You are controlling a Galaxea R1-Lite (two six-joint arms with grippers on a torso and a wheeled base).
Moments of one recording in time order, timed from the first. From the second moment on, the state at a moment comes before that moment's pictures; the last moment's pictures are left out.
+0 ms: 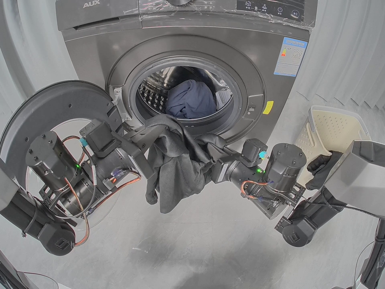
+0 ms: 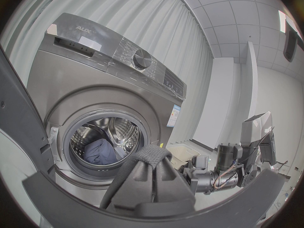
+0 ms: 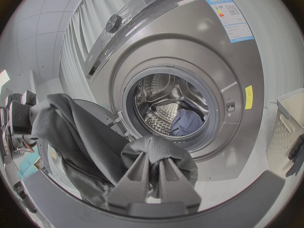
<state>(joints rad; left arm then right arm) -0.55 1.76 -0.52 -1.55 -0.20 -0.12 0.72 2.11 -0.82 -1.41 -0.18 0.19</state>
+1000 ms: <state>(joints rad) -0.54 1.77 -0.57 -1.55 -0.19 -0.13 0.76 2.12 -0.54 -1.35 -0.12 0.20</state>
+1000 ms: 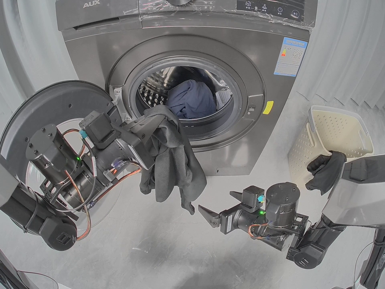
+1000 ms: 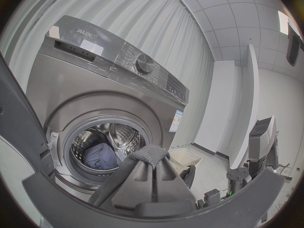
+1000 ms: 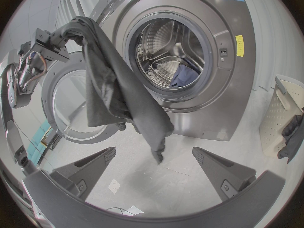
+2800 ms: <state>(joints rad) -0.54 1.81 -0.58 -1.55 -0.17 -0.14 0.84 2.21 -0.85 -1.51 -0.08 0.20</state>
